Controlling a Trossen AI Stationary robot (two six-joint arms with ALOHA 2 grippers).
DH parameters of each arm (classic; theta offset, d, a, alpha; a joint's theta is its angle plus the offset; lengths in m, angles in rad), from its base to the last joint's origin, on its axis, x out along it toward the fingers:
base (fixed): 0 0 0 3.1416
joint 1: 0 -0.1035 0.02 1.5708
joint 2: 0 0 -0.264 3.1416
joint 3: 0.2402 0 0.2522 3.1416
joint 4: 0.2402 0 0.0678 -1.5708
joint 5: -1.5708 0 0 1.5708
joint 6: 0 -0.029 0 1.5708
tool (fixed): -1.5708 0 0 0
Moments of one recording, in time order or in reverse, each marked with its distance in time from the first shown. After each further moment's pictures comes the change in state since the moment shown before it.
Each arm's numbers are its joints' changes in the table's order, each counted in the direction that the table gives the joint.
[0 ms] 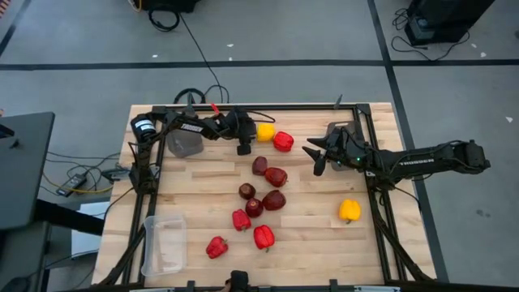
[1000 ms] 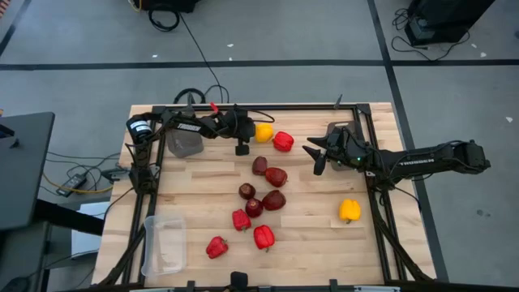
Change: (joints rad) left arm -0.001 -0.041 0.001 0.058 0.054 -0.034; right arm 0.001 0.000 0.000 -0.019 0.005 0.002
